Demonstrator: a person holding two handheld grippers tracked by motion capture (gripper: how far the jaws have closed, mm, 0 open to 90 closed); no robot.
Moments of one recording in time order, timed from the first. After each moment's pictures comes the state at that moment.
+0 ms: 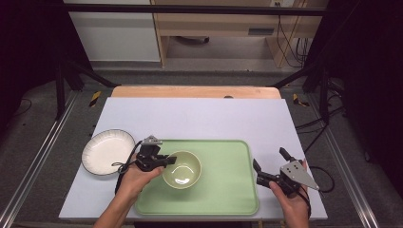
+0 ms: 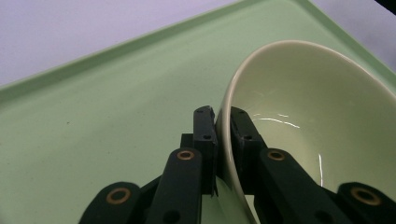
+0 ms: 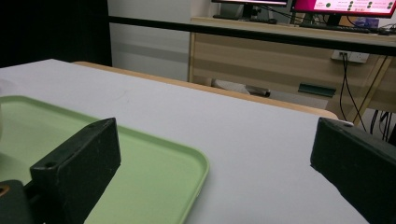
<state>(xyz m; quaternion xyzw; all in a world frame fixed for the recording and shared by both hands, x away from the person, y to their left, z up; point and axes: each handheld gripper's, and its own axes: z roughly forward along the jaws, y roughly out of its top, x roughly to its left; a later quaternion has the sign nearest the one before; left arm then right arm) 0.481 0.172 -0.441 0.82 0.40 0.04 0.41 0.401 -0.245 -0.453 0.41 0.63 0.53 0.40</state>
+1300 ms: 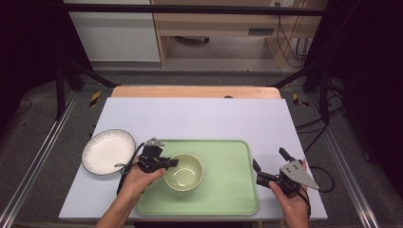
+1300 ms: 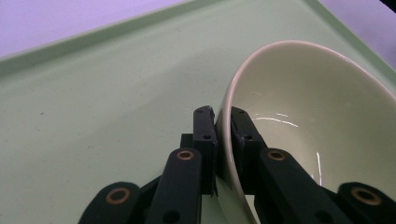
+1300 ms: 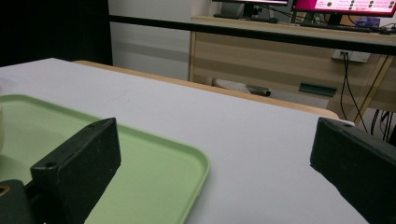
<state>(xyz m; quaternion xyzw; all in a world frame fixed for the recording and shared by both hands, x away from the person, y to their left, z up) 0.481 0.168 -0.450 0.82 0.41 0.02 0.40 0.401 -0.245 -0.453 0.41 0.63 0.52 0.40</state>
